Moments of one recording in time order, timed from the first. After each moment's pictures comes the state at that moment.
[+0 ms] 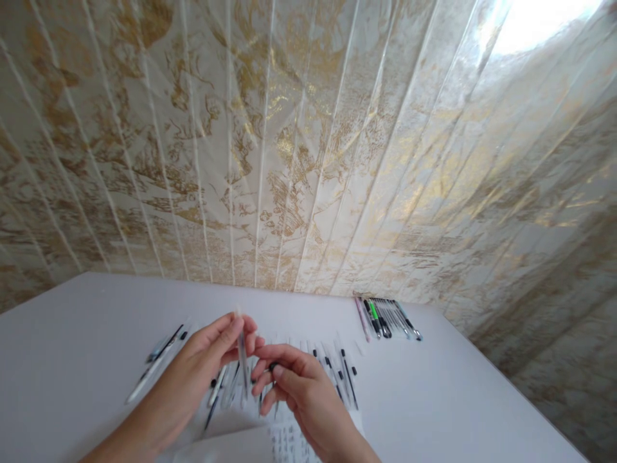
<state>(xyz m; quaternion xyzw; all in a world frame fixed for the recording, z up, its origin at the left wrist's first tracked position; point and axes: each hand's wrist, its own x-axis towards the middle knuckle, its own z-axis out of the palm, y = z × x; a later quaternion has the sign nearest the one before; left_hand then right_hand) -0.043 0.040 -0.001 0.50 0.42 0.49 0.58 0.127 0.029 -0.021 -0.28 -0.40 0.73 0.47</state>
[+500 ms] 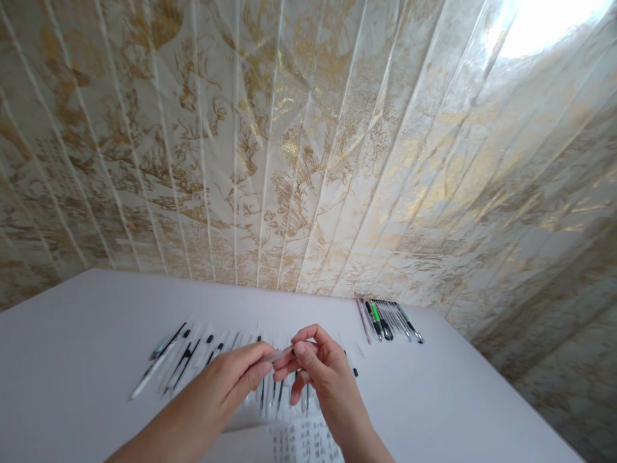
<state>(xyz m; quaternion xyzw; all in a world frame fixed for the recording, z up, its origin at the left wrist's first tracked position) -0.036 0.027 0.000 0.76 0.46 0.28 0.35 0.145 0.037 -0.013 -0.32 -0.46 0.65 0.52</state>
